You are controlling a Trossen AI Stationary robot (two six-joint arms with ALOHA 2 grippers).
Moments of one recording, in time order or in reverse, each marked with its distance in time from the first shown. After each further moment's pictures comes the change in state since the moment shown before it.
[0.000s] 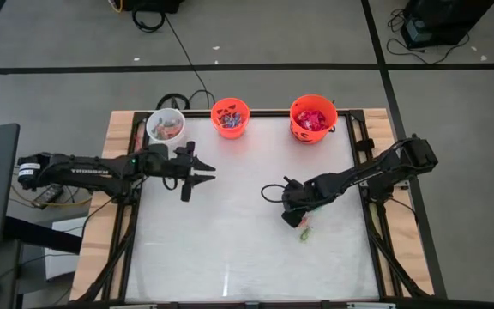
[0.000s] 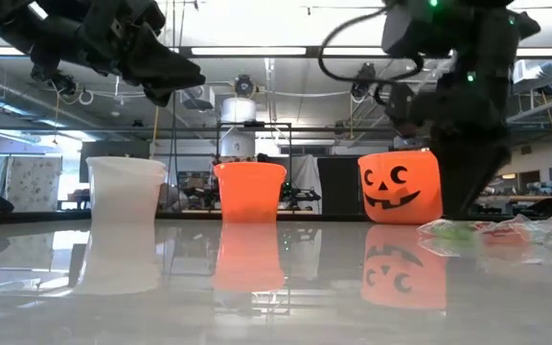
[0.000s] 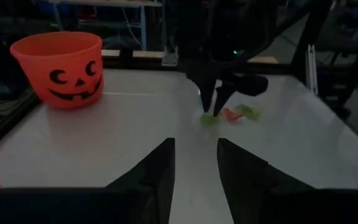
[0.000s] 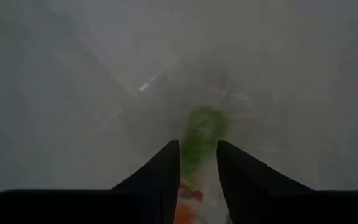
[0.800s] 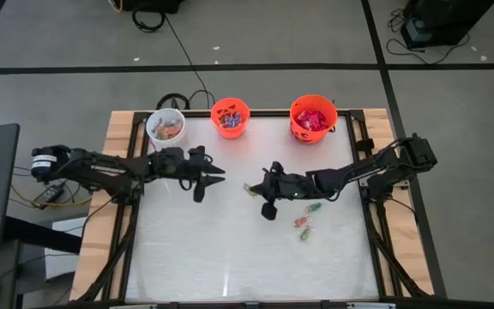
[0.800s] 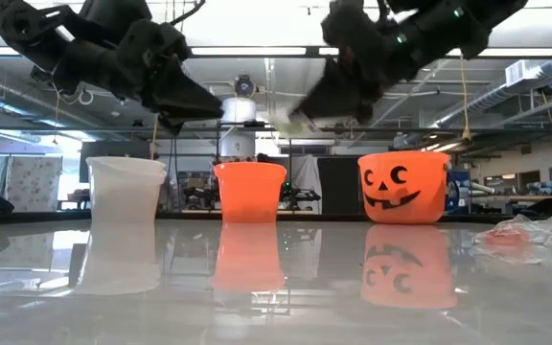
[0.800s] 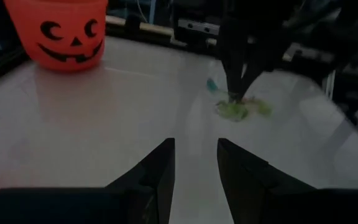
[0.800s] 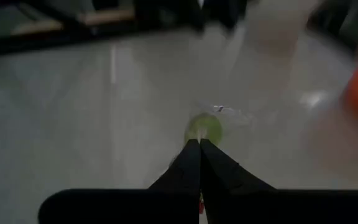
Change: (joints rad) left arm 0.000 0.240 0.000 0.169 -0.027 -0.128; right arm -0.071 0.002 -0.043 0.887 0.216 -0.696
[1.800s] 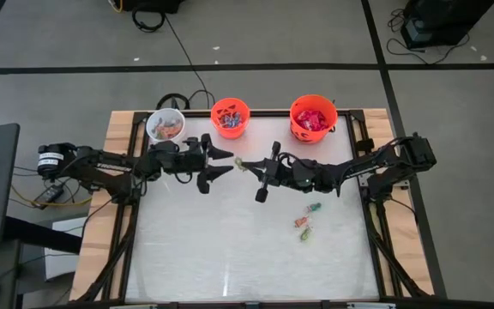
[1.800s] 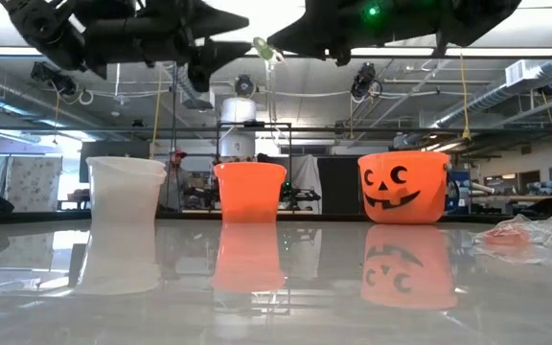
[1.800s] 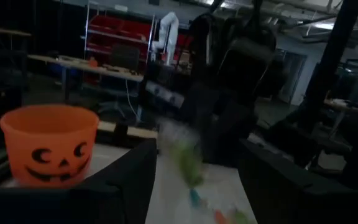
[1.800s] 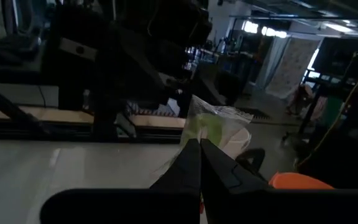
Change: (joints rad) left arm 0.003 0.087 0.074 0.429 -0.007 -0.061; right arm -0.056 -0.001 0.000 0.508 0.127 -0.466
